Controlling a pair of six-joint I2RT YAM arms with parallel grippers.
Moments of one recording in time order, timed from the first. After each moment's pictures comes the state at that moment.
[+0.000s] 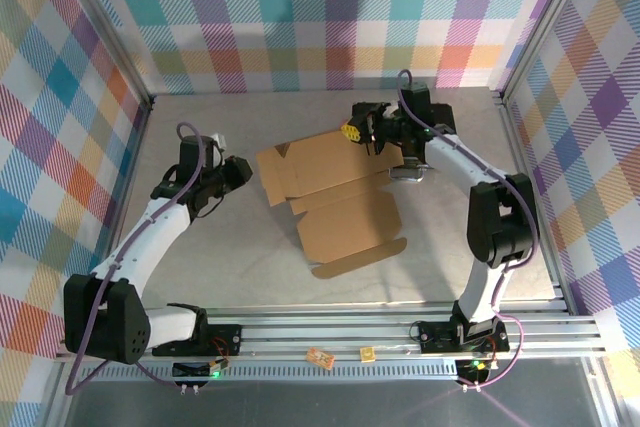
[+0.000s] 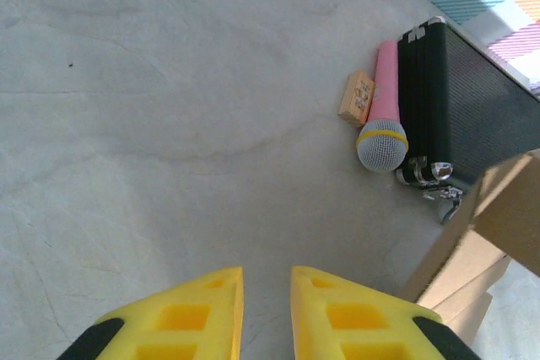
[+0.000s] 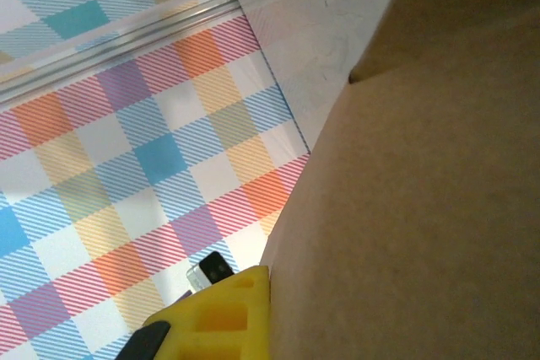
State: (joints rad) left arm -0.17 1.25 0.91 -0.36 0.22 -0.60; right arm 0.30 1.82 1.39 -0.07 -0.85 1.46
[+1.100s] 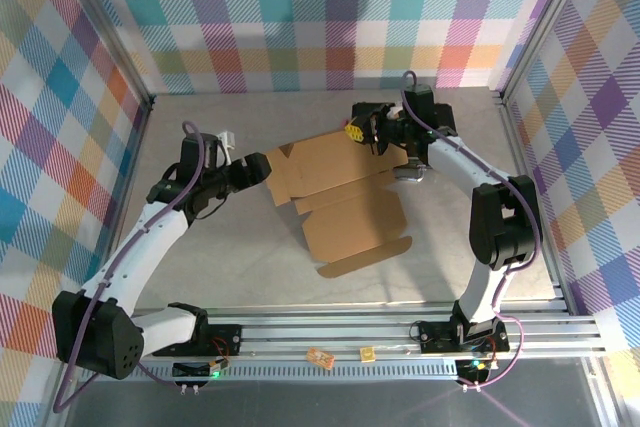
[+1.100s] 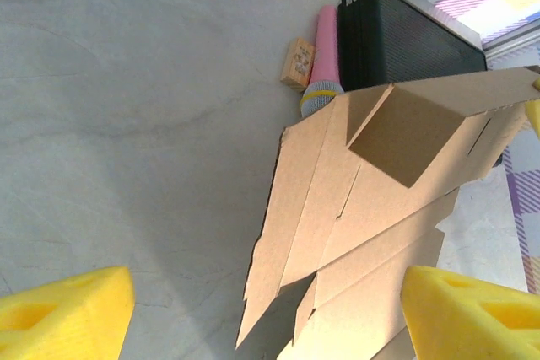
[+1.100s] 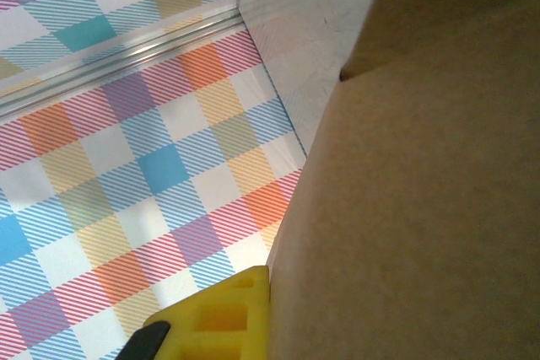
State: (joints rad) left arm -0.26 1.18 0.98 -0.49 0.25 -0.58; right arm 0.29 1.81 1.37 -0.06 -0.82 1.46
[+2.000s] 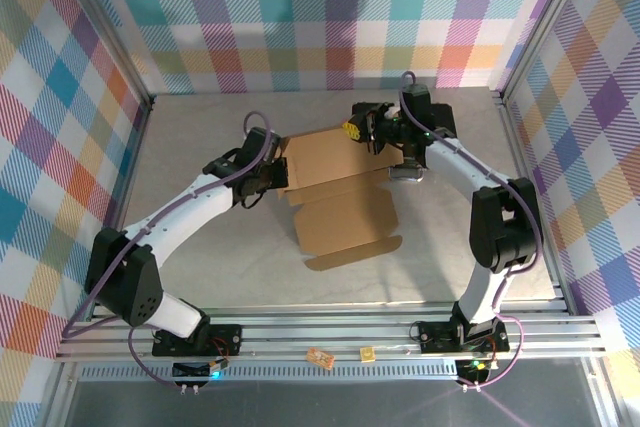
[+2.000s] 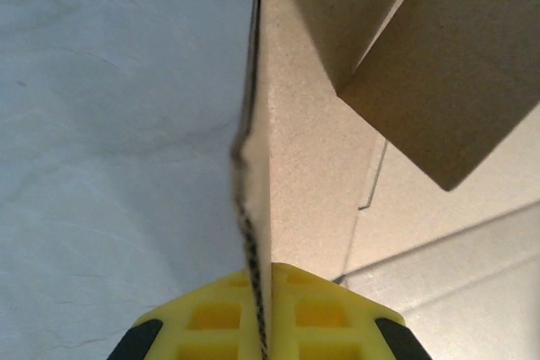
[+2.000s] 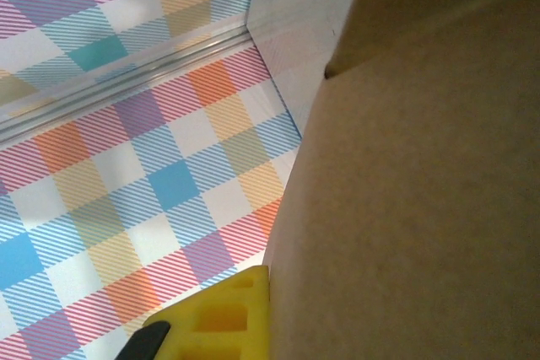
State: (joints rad) left arm -0.55 1.49 1.18 -0.58 -0.24 -0.51; right arm 0.33 1.78 1.35 -0.03 -0.73 1.53
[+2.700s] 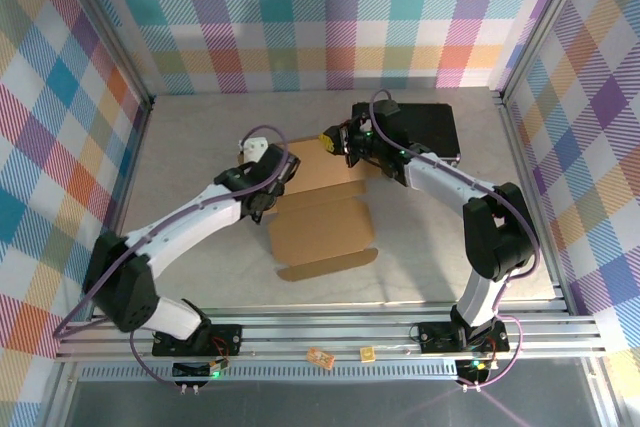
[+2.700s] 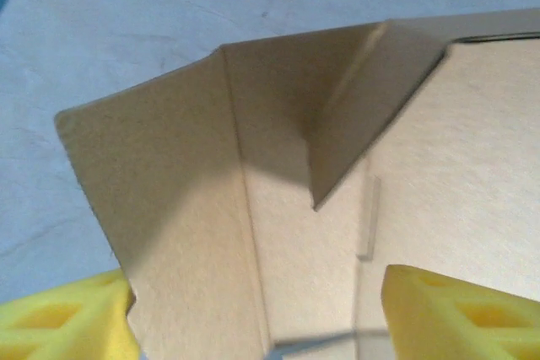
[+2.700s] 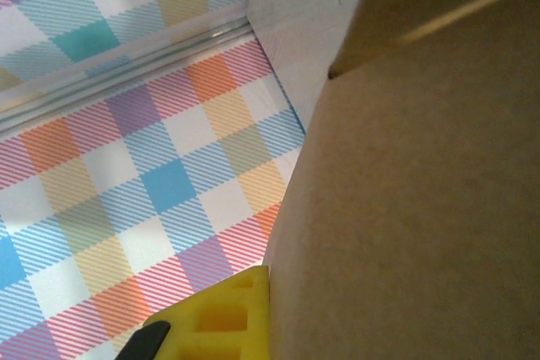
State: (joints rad) left arm -0.65 1.40 1.12 -0.67 -0.64 -0.63; right arm 0.50 1.76 1.26 0.13 -0.55 1.65
